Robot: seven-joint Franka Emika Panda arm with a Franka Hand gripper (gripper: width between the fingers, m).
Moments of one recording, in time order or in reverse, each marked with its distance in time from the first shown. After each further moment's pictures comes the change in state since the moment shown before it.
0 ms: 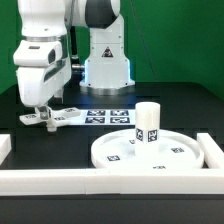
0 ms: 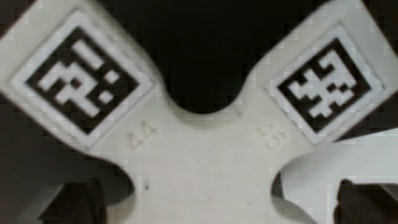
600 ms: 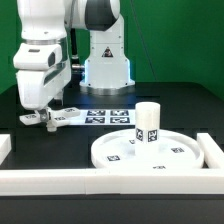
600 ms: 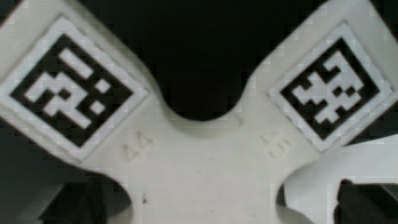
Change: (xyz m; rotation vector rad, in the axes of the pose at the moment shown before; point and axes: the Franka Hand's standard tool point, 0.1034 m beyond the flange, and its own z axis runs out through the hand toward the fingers) arm -0.001 0.000 0.005 0.008 -0.001 0.000
